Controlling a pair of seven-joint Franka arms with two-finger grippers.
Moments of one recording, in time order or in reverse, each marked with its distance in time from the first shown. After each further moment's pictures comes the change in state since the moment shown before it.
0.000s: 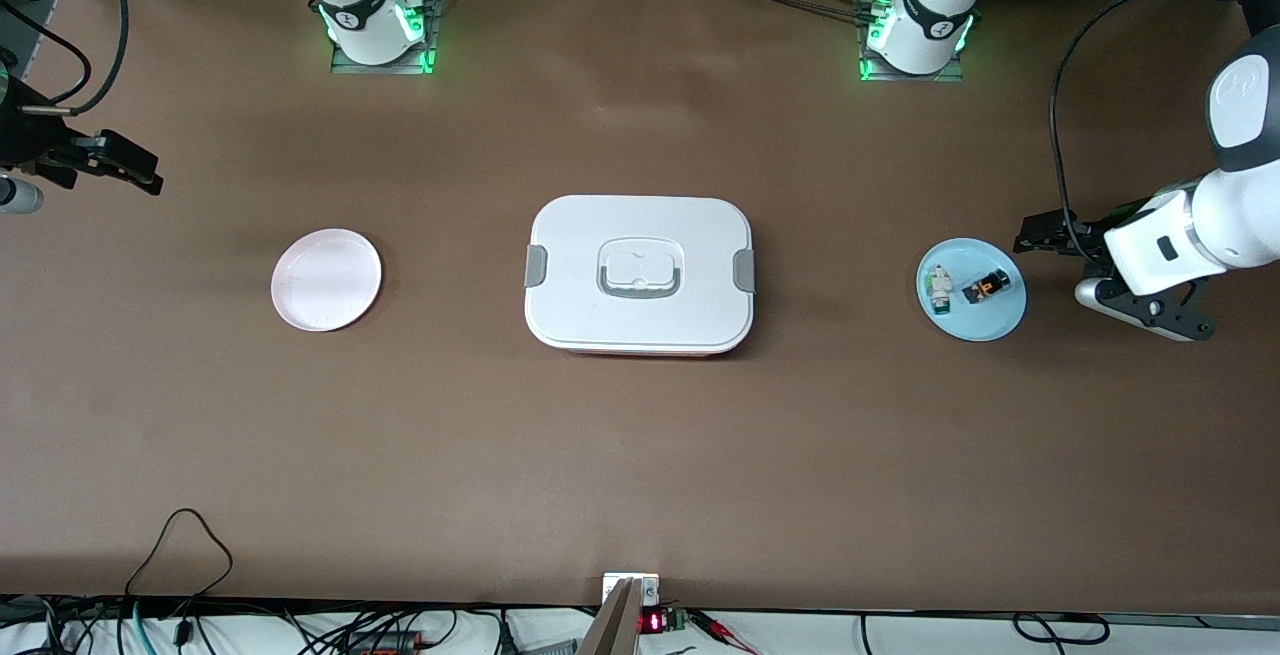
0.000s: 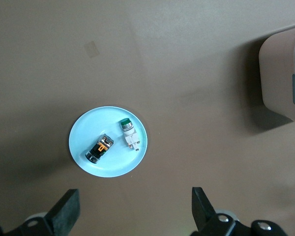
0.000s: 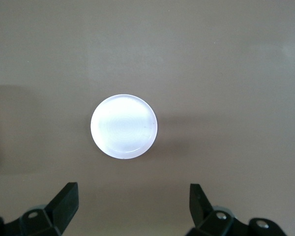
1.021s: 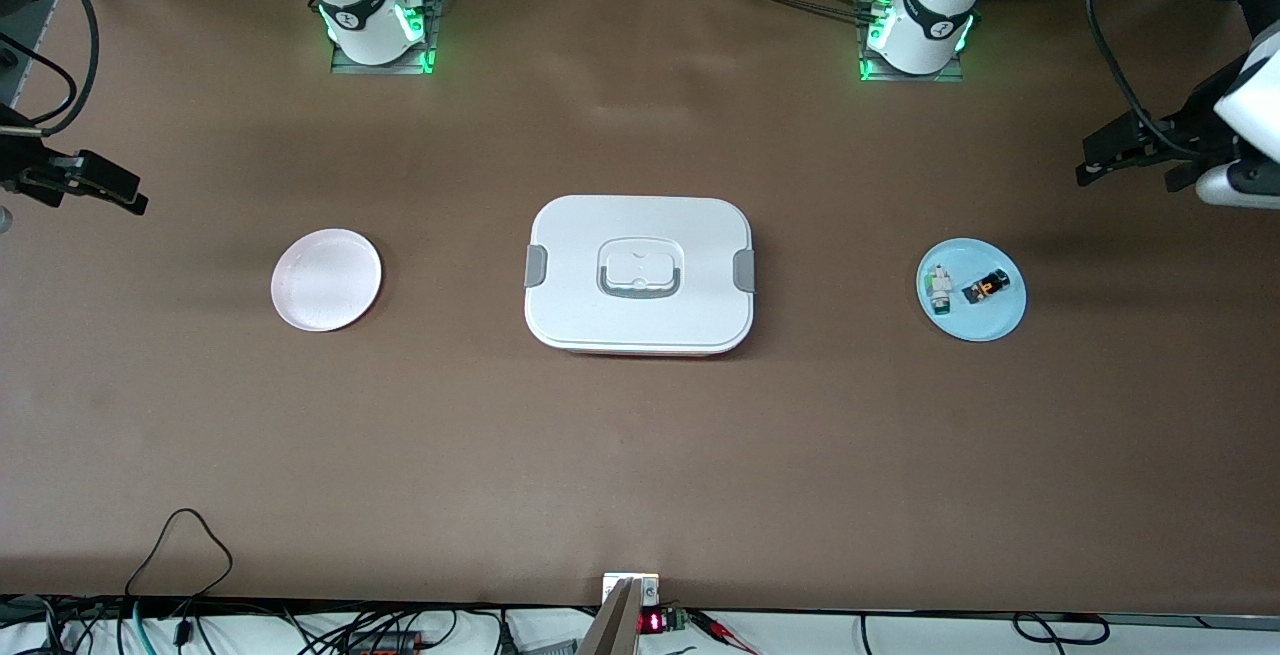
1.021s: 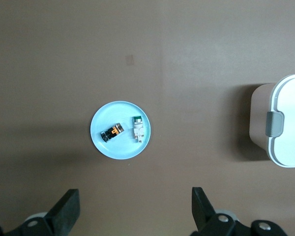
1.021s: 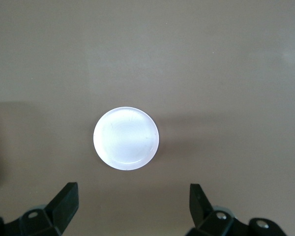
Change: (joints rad) left arm 0.010 -0.217 -0.014 0.025 0.015 -0.083 -0.288; right arm -0.040 0.068 0.010 0.085 0.031 -0.001 -0.001
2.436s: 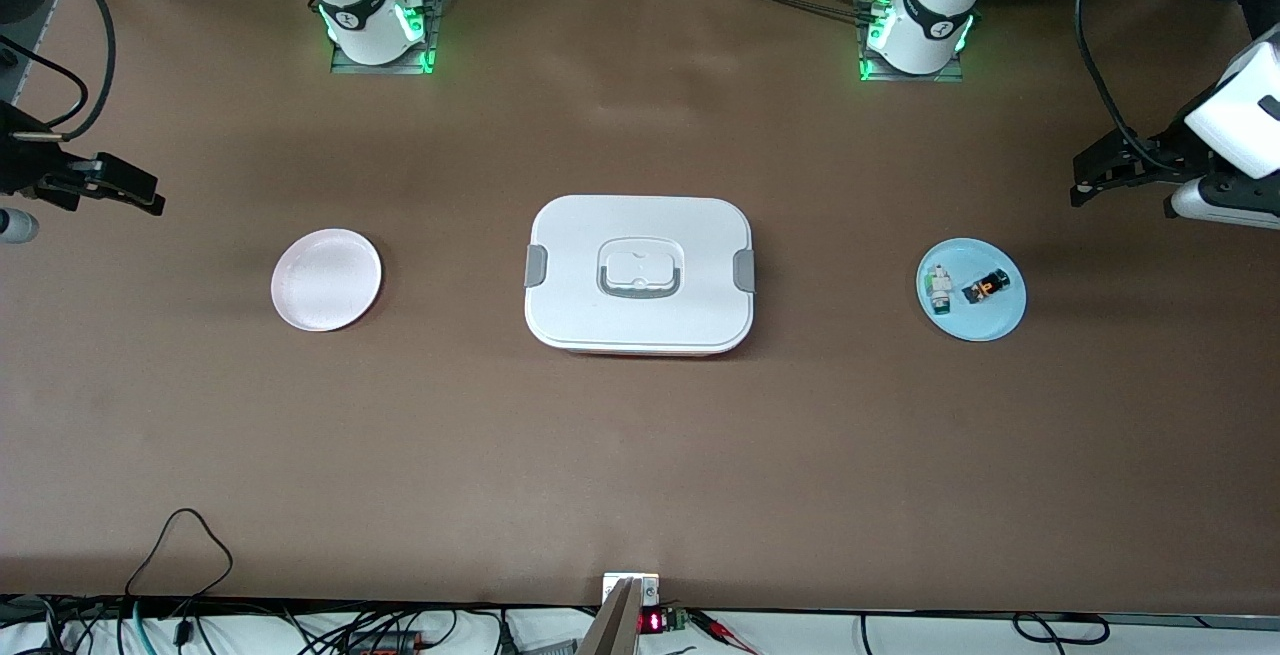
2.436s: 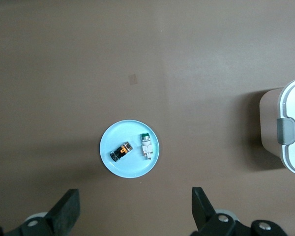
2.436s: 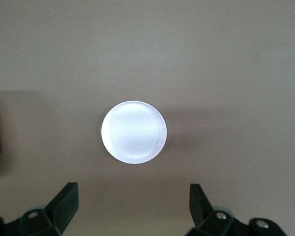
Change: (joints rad) left arm -0.289 0.000 0.268 -0.009 0.038 0.091 0.069; right arm -0.085 0.030 0.126 0.053 0.001 -0.058 -0.005
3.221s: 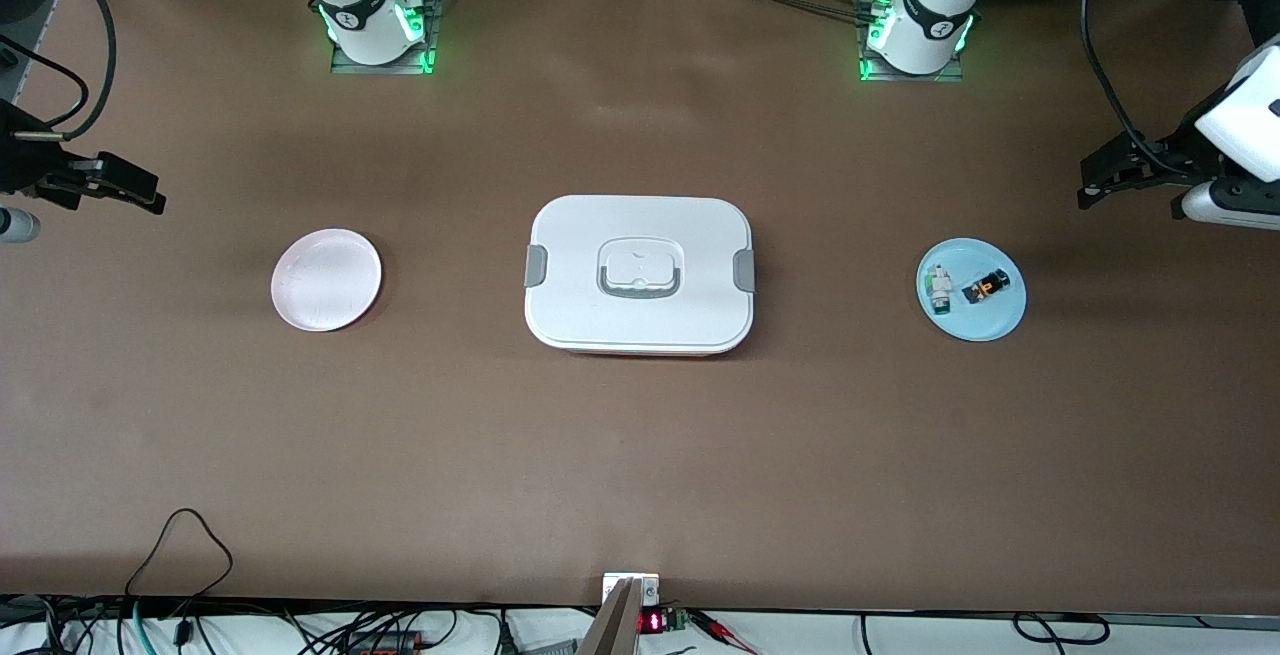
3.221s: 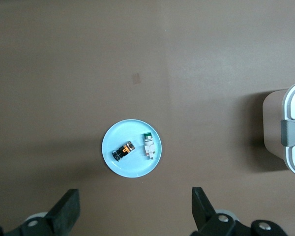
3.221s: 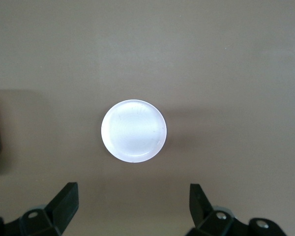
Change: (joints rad) left arm 0.001 0.000 0.011 -0.004 0.000 0.001 -0.004; right arm -0.001 0.000 -0.002 0.001 0.000 -0.006 0.000
